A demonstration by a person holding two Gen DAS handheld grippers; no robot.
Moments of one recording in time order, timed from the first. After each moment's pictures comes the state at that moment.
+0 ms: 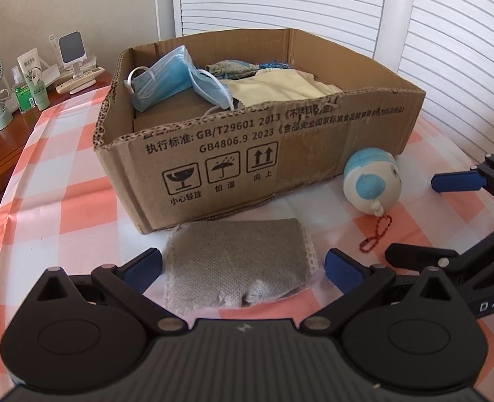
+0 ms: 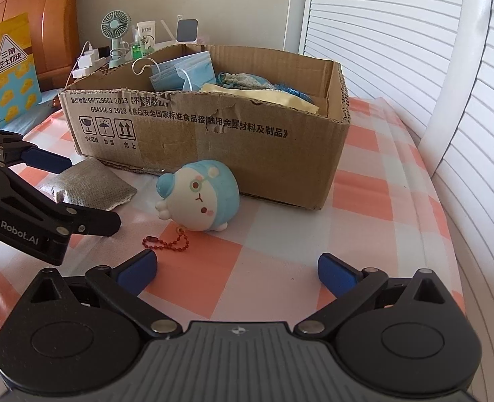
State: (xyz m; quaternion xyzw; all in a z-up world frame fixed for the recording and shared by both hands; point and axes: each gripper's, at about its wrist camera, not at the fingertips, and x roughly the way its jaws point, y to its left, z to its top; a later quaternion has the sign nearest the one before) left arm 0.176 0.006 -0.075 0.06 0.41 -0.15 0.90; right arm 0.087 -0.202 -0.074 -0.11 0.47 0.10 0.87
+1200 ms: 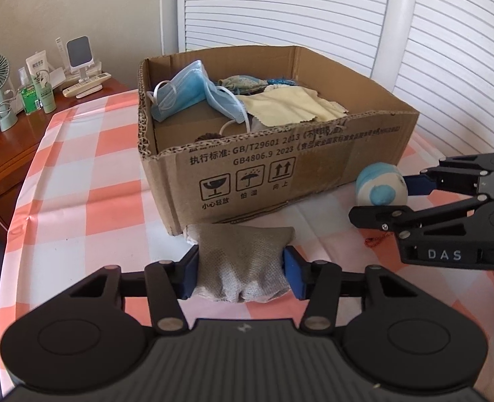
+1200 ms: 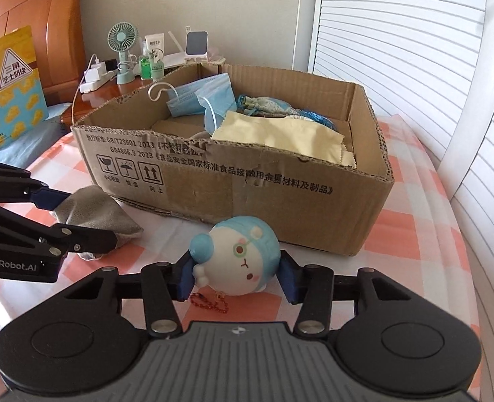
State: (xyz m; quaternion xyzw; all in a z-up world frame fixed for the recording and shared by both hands) left arm 0.169 0.030 -0.058 0.04 0.40 -0.15 0.90; right arm 0.109 -0.171 -0.061 -0.10 0.46 0.11 0.88
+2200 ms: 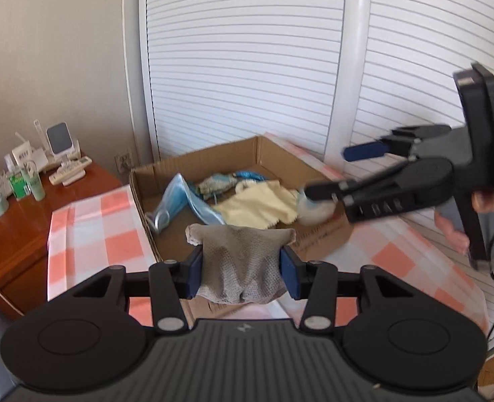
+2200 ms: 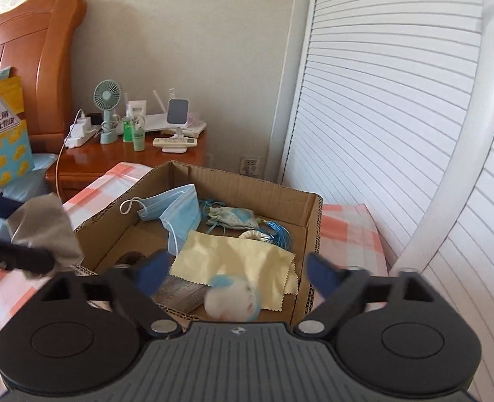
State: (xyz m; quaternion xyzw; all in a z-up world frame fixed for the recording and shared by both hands) left arm 0.165 0.042 0.048 0.07 0.32 -0.23 0.92; right arm 0.167 -0.173 0.025 -0.12 0.38 0.10 0.91
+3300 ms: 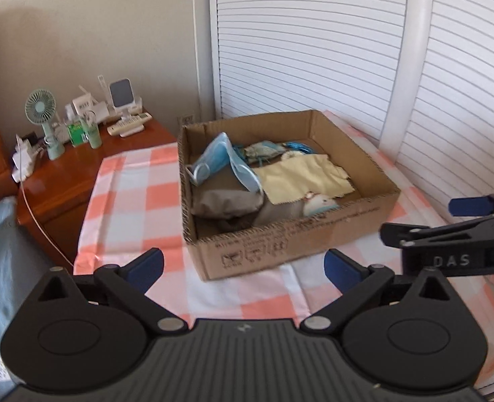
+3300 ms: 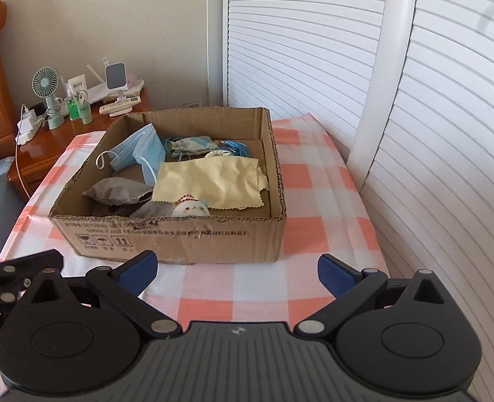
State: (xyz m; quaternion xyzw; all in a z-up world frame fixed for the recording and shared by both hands) left arm 0.149 0.021 0.039 0.05 0.37 -0.08 0.93; right arm 0.107 -0.168 0.025 -0.05 0.47 -0.04 0.88
